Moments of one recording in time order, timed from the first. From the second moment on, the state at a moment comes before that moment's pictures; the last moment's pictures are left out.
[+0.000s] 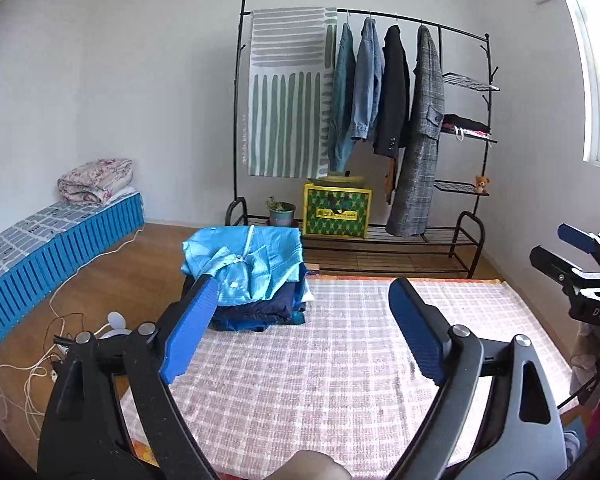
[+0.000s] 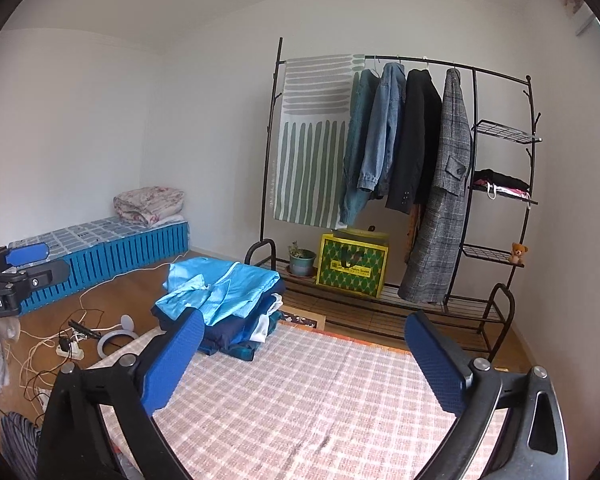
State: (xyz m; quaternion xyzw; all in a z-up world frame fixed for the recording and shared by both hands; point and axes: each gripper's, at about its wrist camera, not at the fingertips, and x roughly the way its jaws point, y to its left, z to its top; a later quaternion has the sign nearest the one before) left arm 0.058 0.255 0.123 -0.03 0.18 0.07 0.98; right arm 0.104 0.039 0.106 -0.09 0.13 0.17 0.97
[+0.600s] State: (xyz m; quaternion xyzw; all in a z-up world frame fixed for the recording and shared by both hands) left arm 0.126 0.254 0.028 -0.04 0.20 0.11 0.97; right arm 0.176 0.048 0.008 -0.06 0.18 0.16 0.97
